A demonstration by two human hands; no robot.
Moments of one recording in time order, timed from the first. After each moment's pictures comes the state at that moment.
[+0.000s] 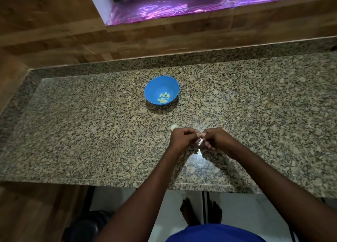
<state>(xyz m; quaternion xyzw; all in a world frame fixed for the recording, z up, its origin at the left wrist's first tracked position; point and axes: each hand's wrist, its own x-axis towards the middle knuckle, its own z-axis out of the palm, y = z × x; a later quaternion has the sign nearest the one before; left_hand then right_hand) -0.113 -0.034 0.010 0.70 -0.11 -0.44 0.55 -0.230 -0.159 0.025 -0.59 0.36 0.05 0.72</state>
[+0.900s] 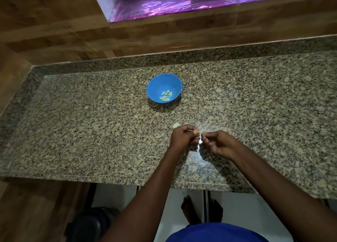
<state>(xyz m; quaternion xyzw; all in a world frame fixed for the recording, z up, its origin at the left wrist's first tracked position) -0.109 -0.033 0.007 0.69 -0.06 -0.43 0.58 -0.219 -0.151 0.019 -0.21 0.42 0.06 0.88</state>
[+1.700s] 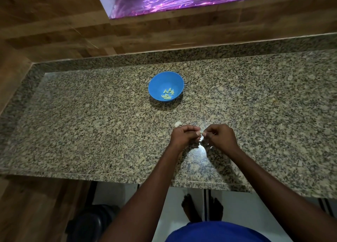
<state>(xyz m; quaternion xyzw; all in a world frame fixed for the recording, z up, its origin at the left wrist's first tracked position) -0.104 -0.024 0.004 0.65 -0.06 -0.47 0.60 -0.222 -0.145 0.001 -0.78 0.38 -0.08 0.48</state>
